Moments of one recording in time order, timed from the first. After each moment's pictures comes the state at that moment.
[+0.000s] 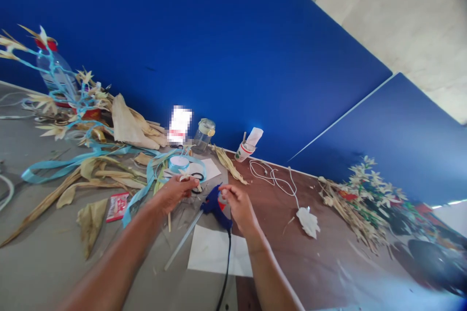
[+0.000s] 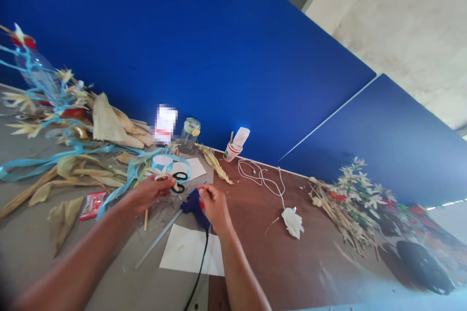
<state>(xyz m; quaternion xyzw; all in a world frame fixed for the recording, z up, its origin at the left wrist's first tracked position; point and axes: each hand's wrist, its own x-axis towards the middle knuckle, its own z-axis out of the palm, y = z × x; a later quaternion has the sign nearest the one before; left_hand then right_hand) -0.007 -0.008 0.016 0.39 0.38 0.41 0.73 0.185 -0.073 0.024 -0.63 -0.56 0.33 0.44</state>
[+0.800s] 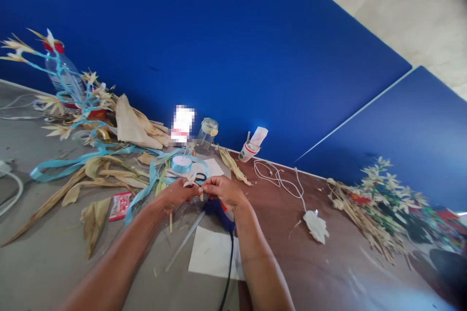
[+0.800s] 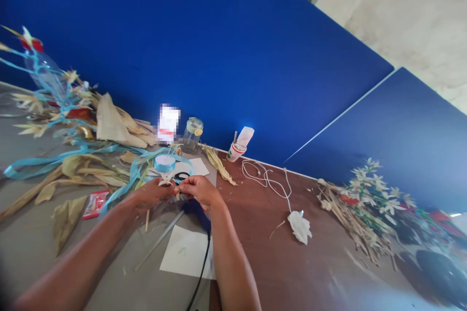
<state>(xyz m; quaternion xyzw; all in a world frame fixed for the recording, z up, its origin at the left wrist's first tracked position) -0.009 -0.005 0.003 0.52 0.39 0.34 0.68 0.159 -0.020 0.035 -0.52 -0.50 0.60 0.35</state>
